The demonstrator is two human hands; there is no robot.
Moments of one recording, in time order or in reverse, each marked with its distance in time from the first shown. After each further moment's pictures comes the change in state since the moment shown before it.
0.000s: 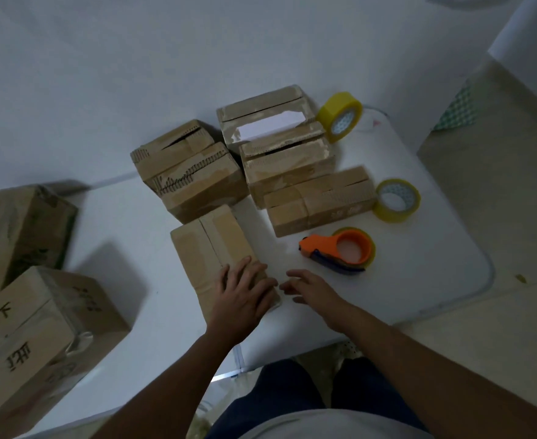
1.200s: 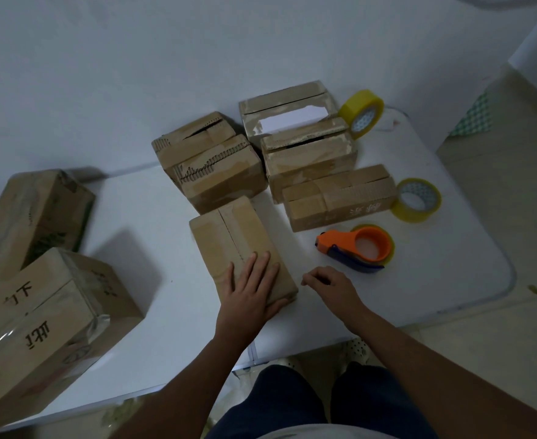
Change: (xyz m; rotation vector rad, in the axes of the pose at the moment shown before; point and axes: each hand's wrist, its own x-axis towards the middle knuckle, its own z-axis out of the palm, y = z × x) left_hand -0.025 -0.011 0.009 0.075 0.002 -0.064; right_hand 0.003 0.023 0.005 -0.246 0.215 -0.326
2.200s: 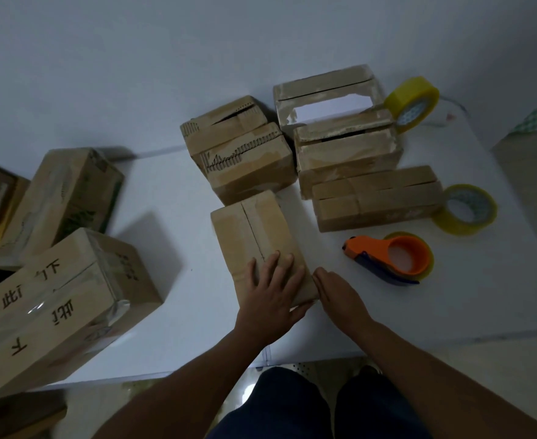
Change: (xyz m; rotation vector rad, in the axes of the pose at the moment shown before) left_hand 0.009 0.006 0.003 0.046 0.050 0.016; right_hand 0.030 0.019 0.034 -0.506 -0.083 -0.357
